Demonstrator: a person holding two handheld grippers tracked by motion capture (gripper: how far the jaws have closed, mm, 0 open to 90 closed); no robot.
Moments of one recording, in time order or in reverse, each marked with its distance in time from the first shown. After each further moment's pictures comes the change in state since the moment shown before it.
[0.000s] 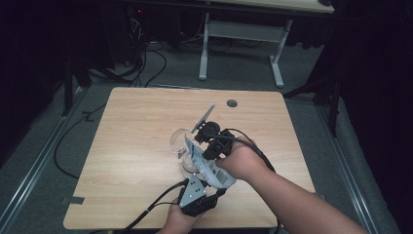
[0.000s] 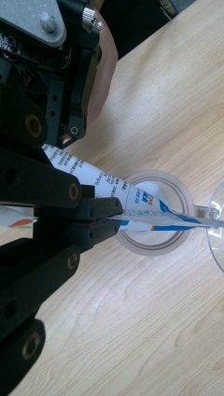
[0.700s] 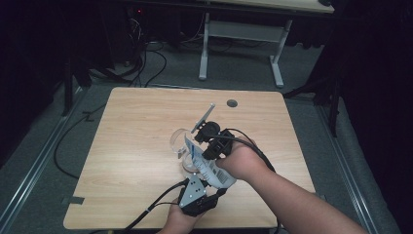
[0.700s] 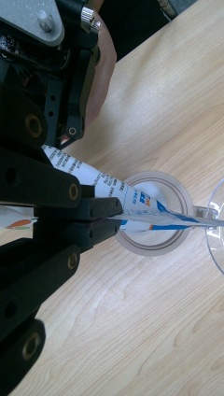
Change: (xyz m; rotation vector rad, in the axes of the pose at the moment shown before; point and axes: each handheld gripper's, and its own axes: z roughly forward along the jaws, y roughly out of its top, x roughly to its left) left arm -0.001 0.001 0.000 -0.007 -0.001 0.001; right arm 0.000 0.000 -0.001 -0.004 0.000 -0.003
